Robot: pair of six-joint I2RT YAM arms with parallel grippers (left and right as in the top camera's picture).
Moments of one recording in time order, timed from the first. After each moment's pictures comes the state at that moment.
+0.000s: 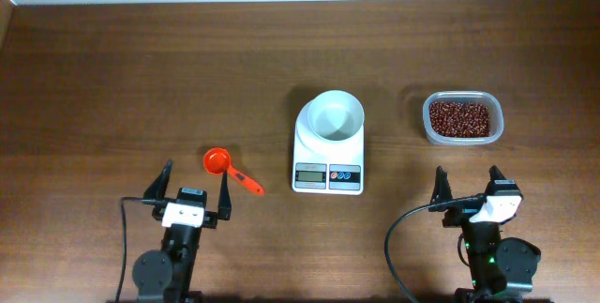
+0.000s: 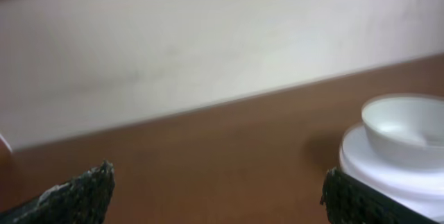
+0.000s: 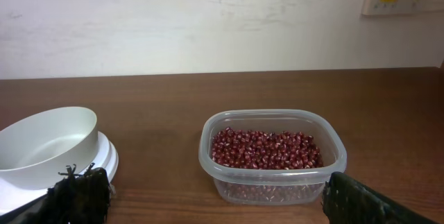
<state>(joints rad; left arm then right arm) 0.02 0.01 0.01 0.06 0.14 0.20 -0.10 0.02 0.01 -0.07 -0.13 0.05</state>
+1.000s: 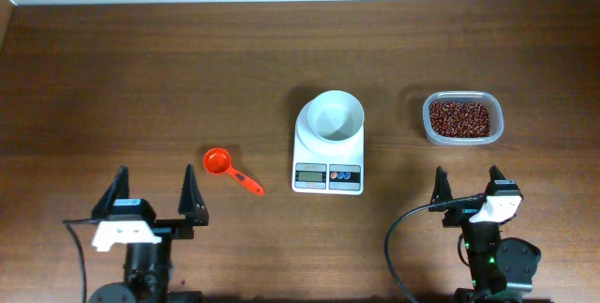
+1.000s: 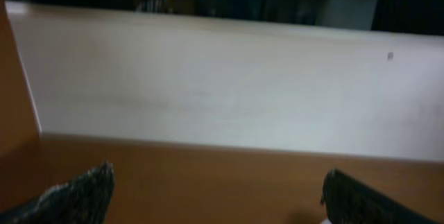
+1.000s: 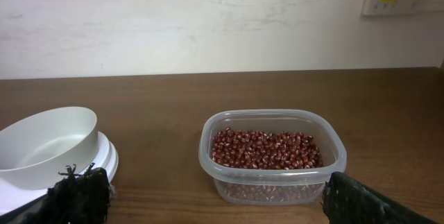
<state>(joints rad) 0.02 0.08 0.49 -0.31 0.00 -0.08 -0.10 0.02 0.01 -0.07 -0.13 0.05</state>
